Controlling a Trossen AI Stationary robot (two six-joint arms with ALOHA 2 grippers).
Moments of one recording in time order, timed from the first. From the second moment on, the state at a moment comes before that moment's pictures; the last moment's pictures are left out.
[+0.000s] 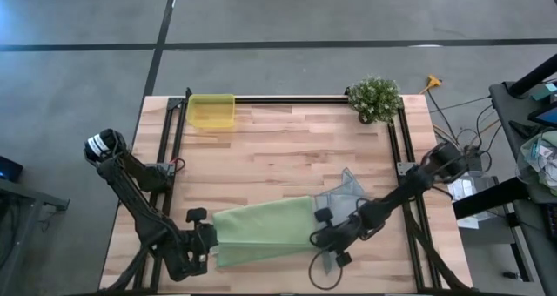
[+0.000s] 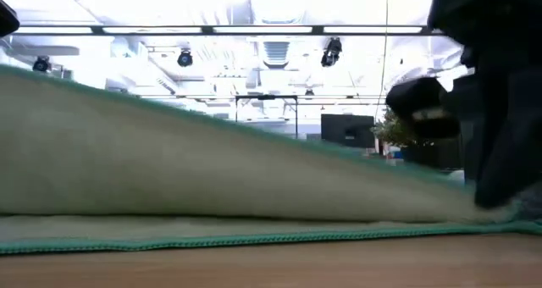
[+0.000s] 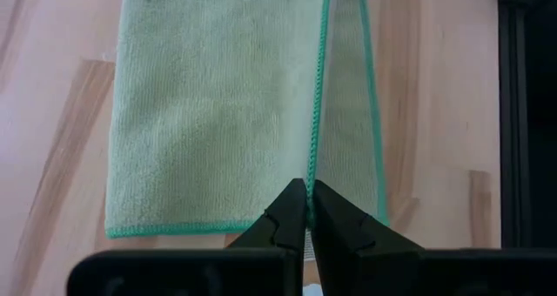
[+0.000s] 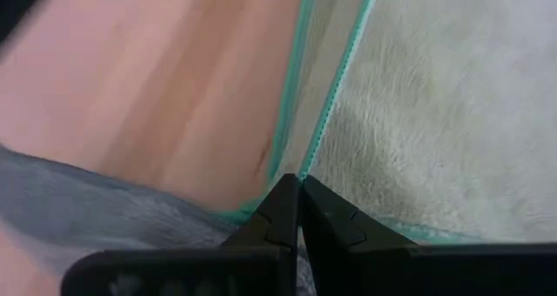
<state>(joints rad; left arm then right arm) -0.98 1.45 0.96 -0.71 -0.44 -1.07 0.62 1.79 0.84 0.01 0.12 0.16</state>
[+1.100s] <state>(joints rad) -0.95 1.48 0.97 -1.43 -0.72 -1.42 0.39 1.73 1.01 -0.27 0.79 -0.17</state>
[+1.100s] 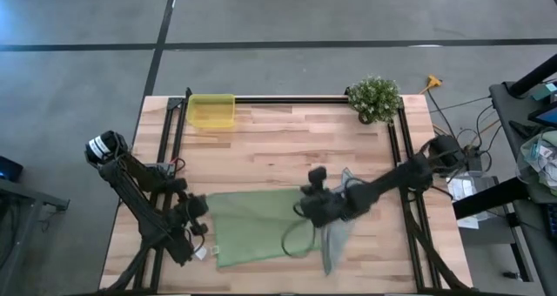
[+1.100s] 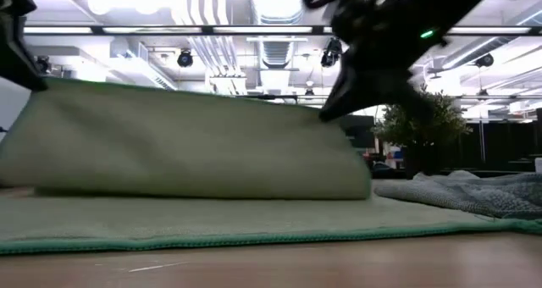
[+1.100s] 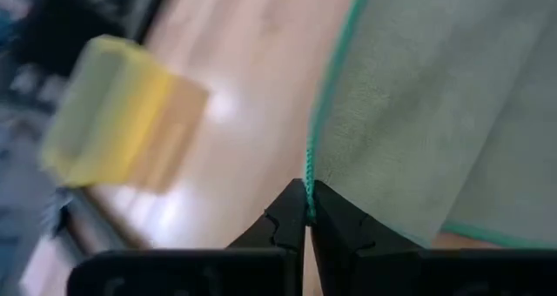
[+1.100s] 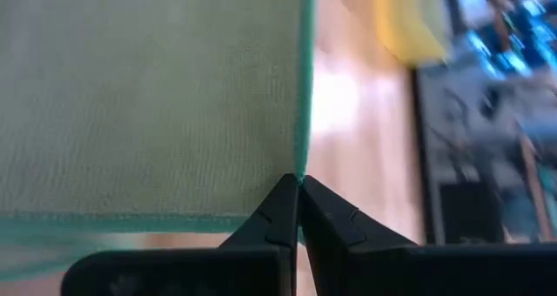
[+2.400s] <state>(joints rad) -0.96 1.59 0.97 -0.85 -0.55 -1.27 0.62 1.73 1.01 -0.41 0.49 0.24</state>
